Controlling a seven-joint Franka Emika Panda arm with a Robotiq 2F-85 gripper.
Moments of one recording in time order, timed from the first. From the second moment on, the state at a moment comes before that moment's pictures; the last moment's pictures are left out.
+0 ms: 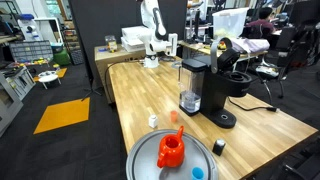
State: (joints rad) arm 0.10 -0.56 0.14 -2.48 0.16 1.83 0.22
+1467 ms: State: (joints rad) arm 0.18 -0.38 0.25 -2.45 0.16 1.89 0.23
